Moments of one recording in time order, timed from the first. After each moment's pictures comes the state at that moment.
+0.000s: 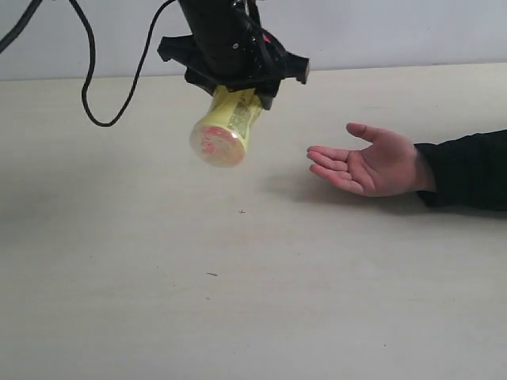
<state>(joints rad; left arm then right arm) -0.75 2.08 -1.88 0.16 1.03 -0.46 0.45 0.27 -0.14 0.05 0.02 0.18</state>
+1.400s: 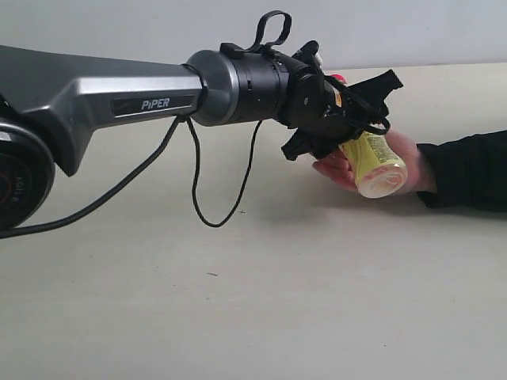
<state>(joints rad) -0.85 2.36 -1.86 -0.04 0.31 -1.08 0.45 0.27 -0.14 0.06 0.03 0.18</state>
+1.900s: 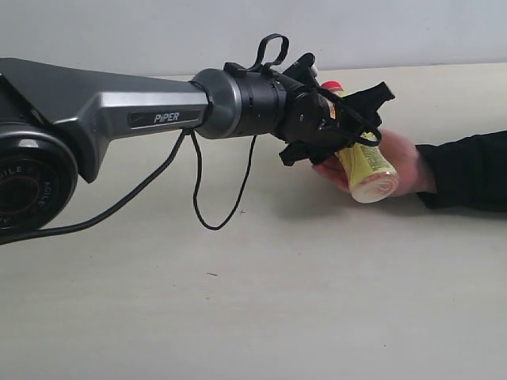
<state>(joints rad) -0.84 2.41 -1.86 -0.04 0.24 -1.05 0.45 0.27 -0.14 0.06 0.03 0.18</state>
